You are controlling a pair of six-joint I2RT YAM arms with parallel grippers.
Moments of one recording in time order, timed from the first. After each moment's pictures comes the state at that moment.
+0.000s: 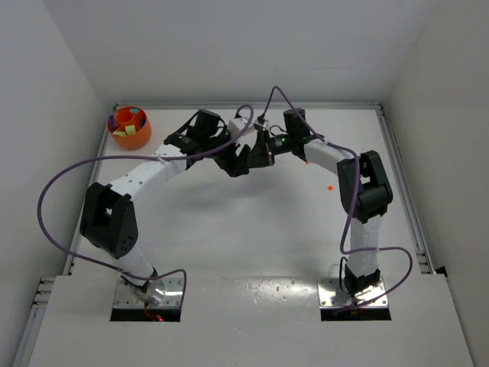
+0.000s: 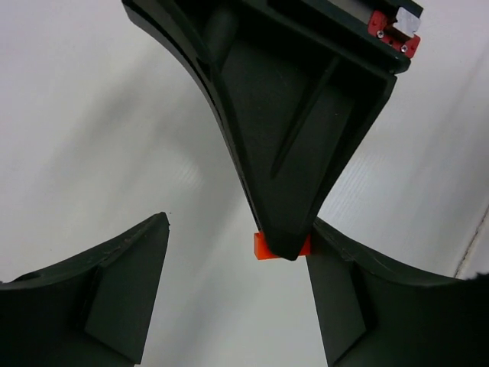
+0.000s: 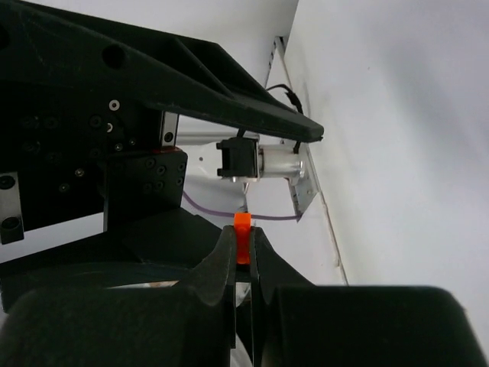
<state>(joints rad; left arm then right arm) -0.48 1.64 1.37 -0.43 0.49 0.21 0.35 2.04 1.39 0.03 -1.32 0.81</state>
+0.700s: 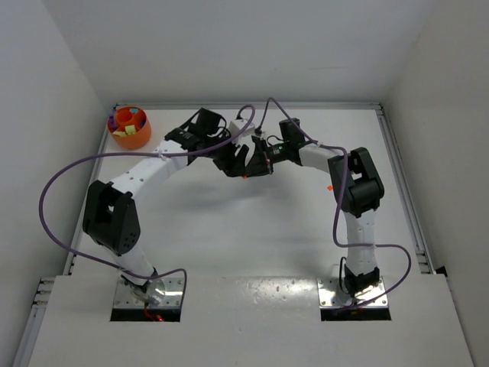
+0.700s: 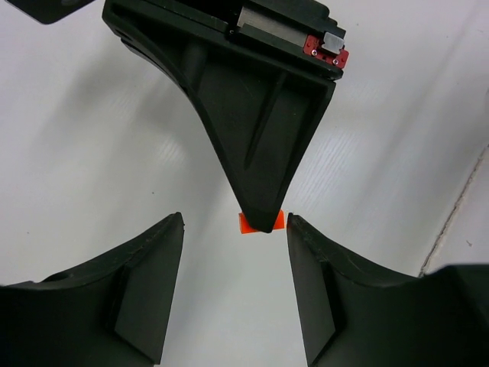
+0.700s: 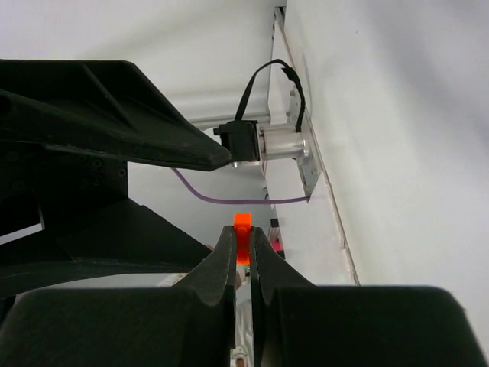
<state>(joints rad) -0.48 1.67 1.43 -0.58 0.51 0.22 0.35 2.15 1.37 0.03 -1.37 0.82</state>
